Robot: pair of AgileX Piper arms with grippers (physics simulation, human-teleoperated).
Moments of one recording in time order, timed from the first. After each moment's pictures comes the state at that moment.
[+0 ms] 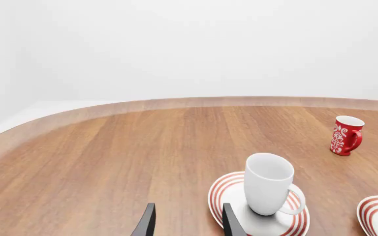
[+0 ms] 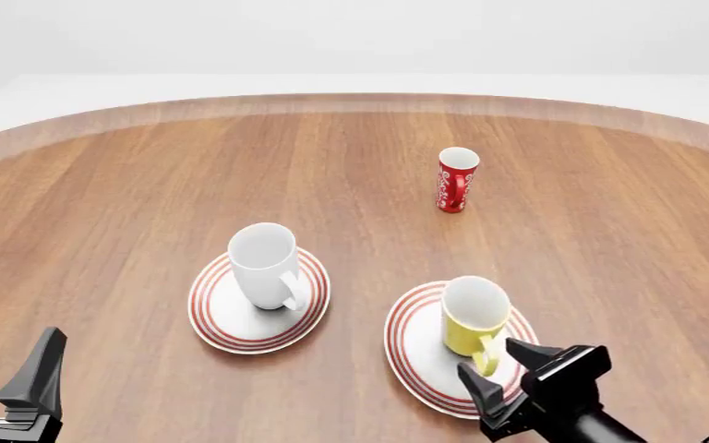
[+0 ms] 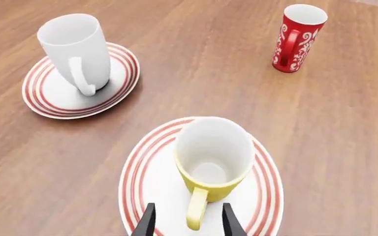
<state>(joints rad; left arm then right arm) 0.00 0.01 0.00 0.00 0.00 0.49 1.59 0.00 -1.12 0.01</state>
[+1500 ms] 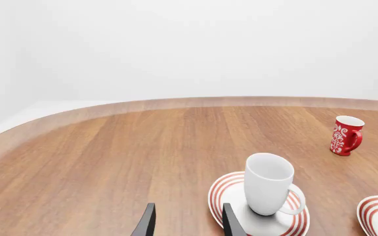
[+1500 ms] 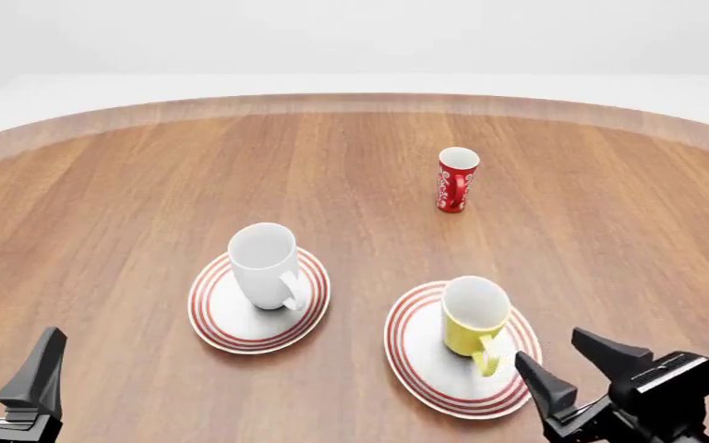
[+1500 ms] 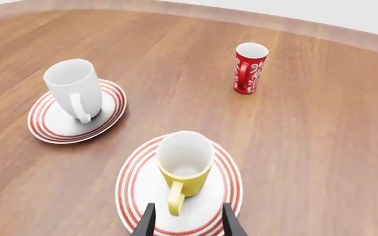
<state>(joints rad) 0.00 0.01 0.00 0.00 0.00 0.39 0.71 0.00 -0.34 0.01</state>
